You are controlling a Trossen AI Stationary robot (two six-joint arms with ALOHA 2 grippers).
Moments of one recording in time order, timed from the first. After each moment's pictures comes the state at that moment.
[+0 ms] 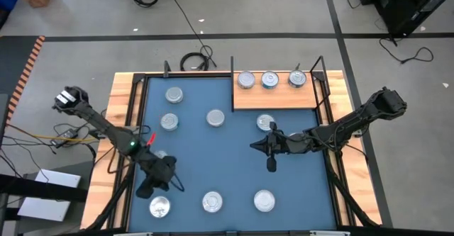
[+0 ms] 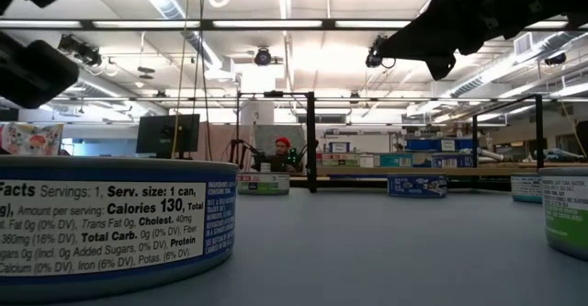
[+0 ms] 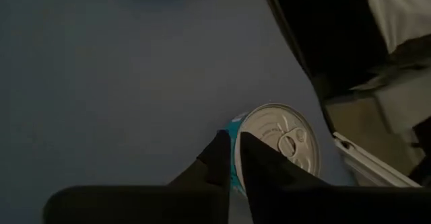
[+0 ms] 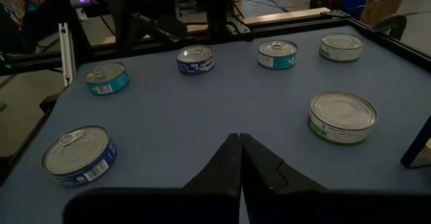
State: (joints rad) left arm -0.63 1.09 0.56 -0.33 0.24 -0.40; right arm 0.34 1.26 0.51 0.41 0.42 0.27
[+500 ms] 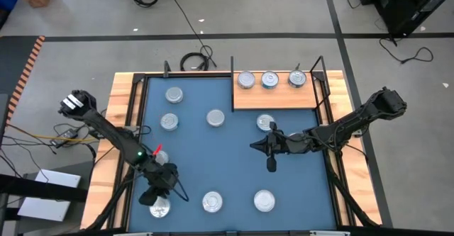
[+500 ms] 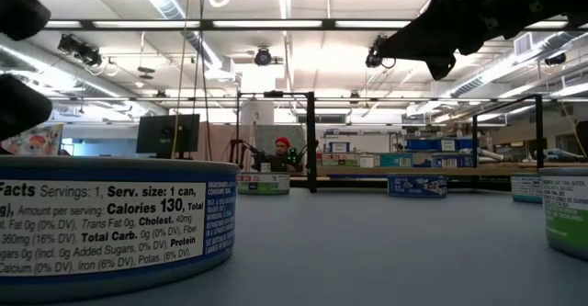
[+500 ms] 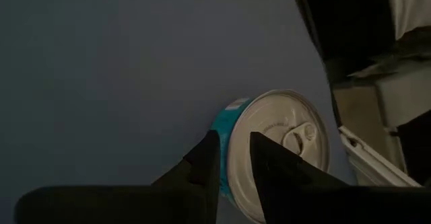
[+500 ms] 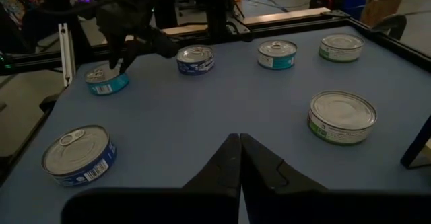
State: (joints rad) left arm -0.68 1.28 0.56 -0.22 0.29 -0.50; right arm 0.34 1.26 0.51 0.41 0.42 0.27
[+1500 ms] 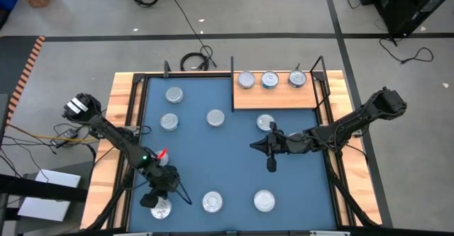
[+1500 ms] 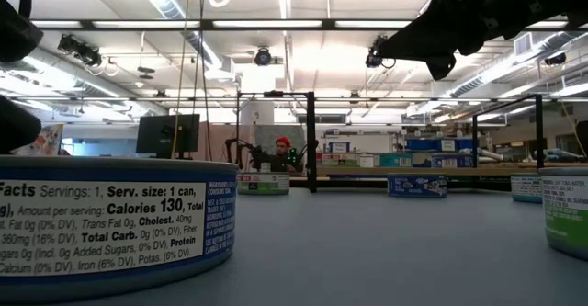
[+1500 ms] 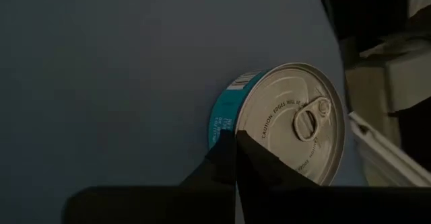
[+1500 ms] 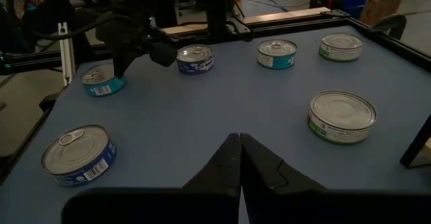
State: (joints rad) left arm -0.67 1.38 0.60 -0.28 0.33 -0.47; right arm 0.34 1.26 0.51 0.41 0.42 0.27
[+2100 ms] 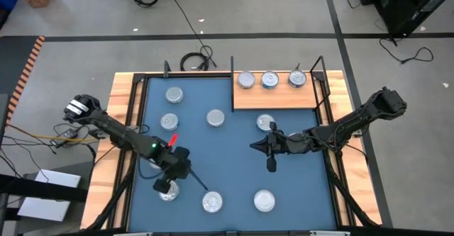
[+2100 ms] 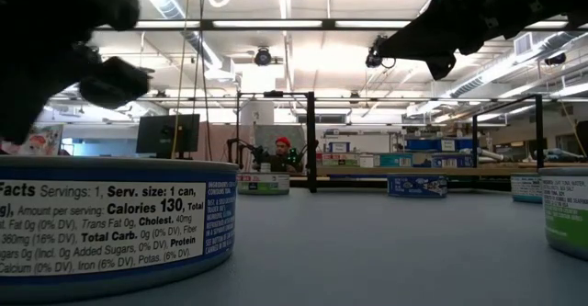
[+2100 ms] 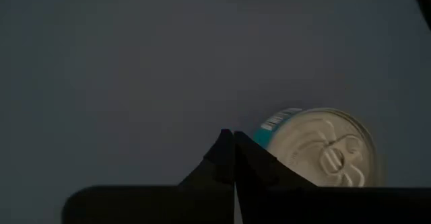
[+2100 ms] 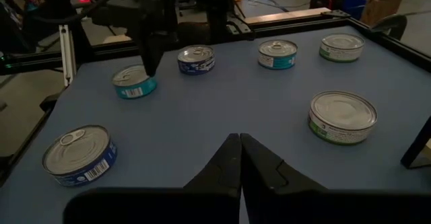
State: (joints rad) left arm -0.45 1.38 0.81 -0.60 0.15 -0.08; right arm 0.34 1.26 0.51 0.41 0.42 0.27
